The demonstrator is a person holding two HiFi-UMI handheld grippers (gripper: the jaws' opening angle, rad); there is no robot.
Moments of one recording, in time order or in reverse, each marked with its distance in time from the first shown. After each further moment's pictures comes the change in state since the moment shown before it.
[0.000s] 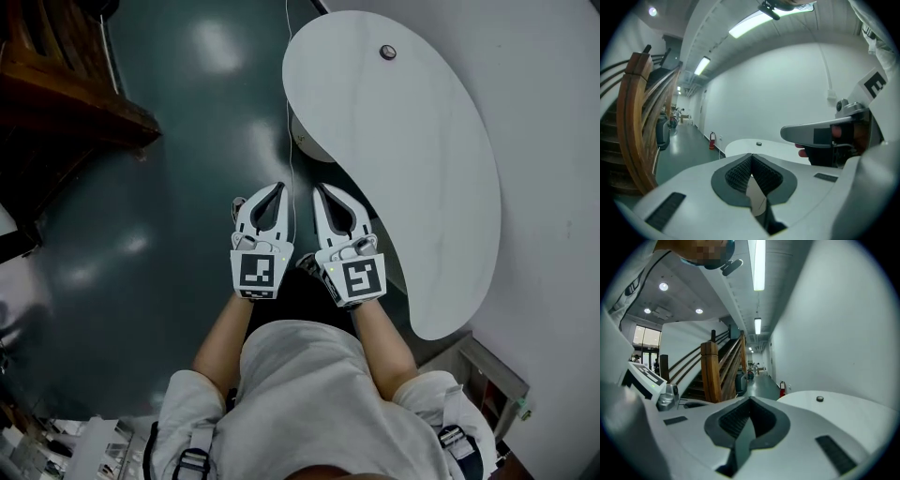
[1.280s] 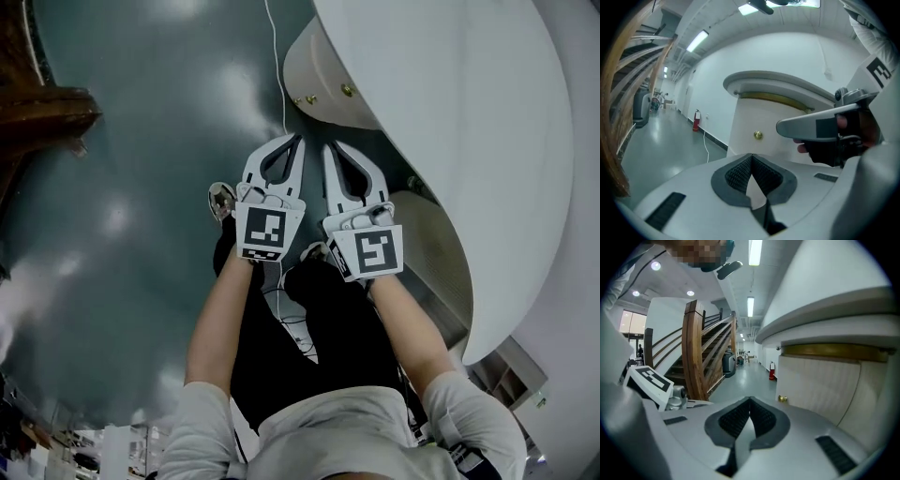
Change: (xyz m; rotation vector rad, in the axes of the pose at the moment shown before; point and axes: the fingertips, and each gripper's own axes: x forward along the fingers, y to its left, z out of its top) left arm 0.211 0.061 -0.308 -0.015 0.077 -0.208; right arm 0.169 -0.086 -0.309 -0.017 0.120 -0.138
